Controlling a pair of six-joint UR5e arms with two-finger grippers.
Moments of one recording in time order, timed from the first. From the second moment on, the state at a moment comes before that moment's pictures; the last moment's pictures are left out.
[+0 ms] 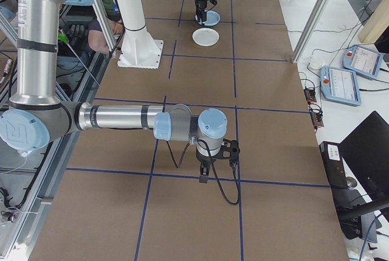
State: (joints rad) left arm -0.56 -1.76 -1.83 -2.10 -2.03 -1.65; right arm 1.56 -1.69 1.73 -1.64 2.31 0.06
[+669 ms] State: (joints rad) left arm -0.51 -1.78 -1.80 -2.11 -2.02 -1.68; right arm 1.56 -1.69 1.73 -1.64 2.31 0.06
